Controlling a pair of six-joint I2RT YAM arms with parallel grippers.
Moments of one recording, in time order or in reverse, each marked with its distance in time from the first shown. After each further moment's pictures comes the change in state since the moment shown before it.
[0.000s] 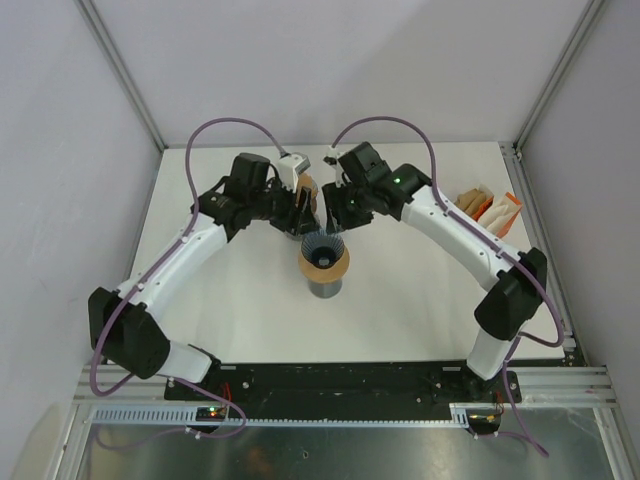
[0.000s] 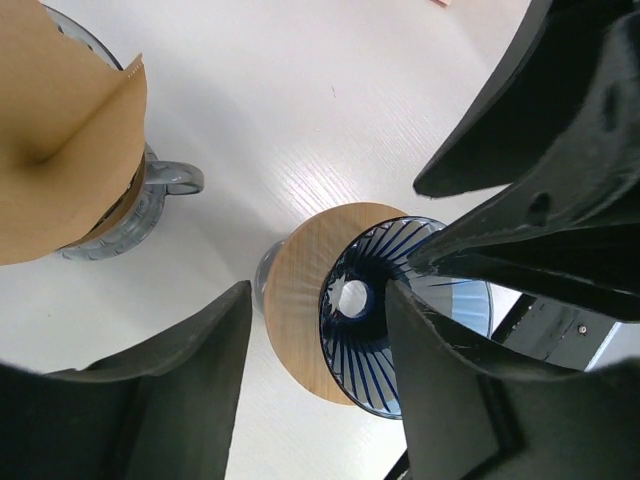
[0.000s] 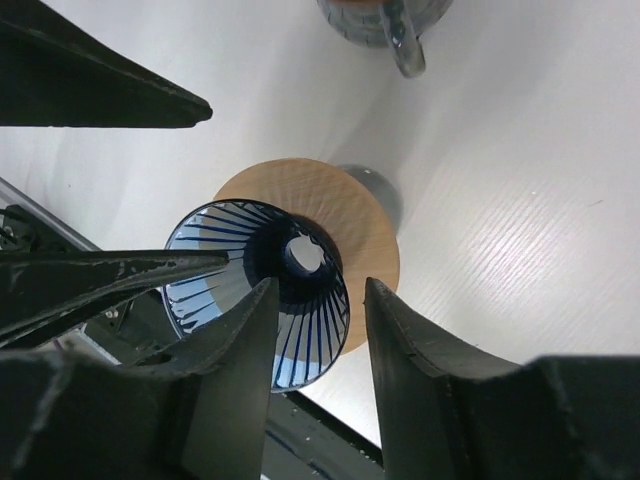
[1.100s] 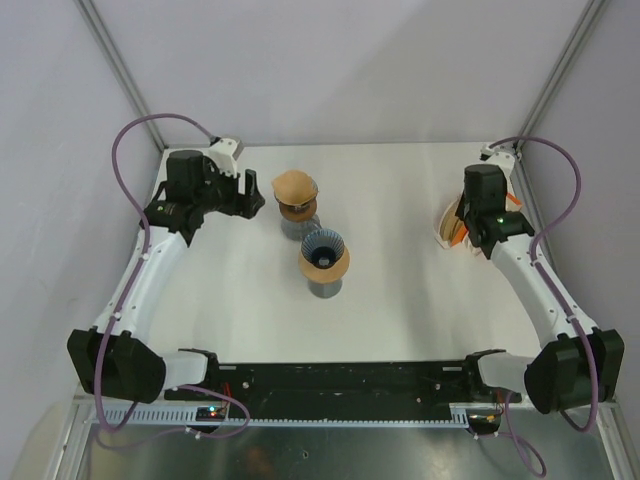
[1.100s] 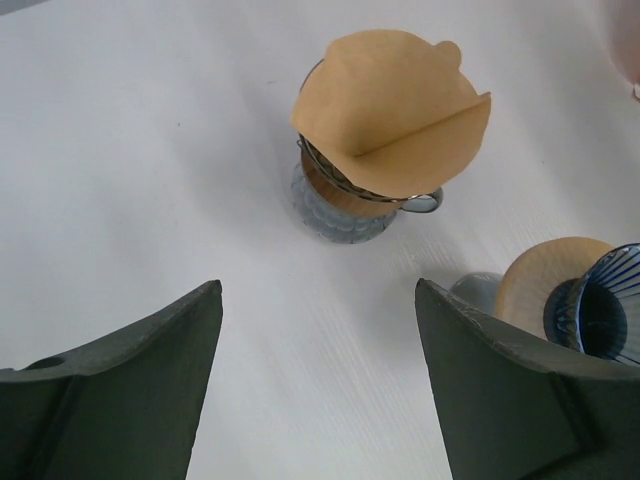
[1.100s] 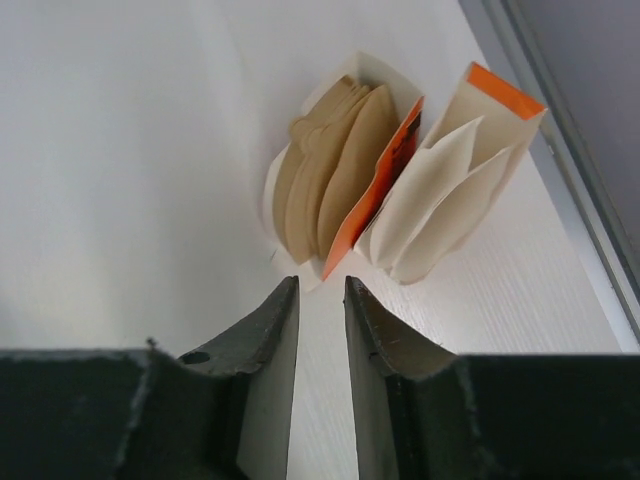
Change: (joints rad) left arm 0.311 -0.159 -0.069 0.050 -0.119 0.150; right arm -0.520 -0.532 -0.663 0.428 0.595 -0.039
